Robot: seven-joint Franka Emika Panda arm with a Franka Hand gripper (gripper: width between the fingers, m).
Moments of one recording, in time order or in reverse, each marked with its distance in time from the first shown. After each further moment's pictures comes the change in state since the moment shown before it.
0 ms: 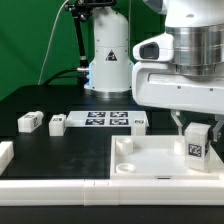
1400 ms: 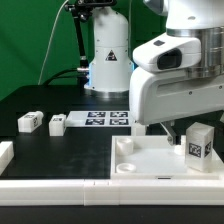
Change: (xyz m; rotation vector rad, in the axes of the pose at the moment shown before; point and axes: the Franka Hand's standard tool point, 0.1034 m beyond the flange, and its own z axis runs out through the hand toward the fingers) arm 0.002 0.001 0.002 -0.009 0.000 -0.984
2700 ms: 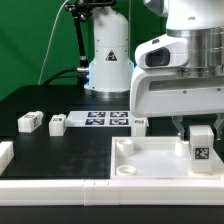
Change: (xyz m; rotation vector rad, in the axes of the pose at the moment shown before) arm 0.001 0.000 0.001 0.004 0.016 0.481
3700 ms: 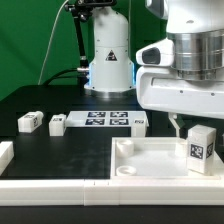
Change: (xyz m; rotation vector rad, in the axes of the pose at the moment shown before) arm -0.002 -0.005 0.004 0.022 -0.017 0.412
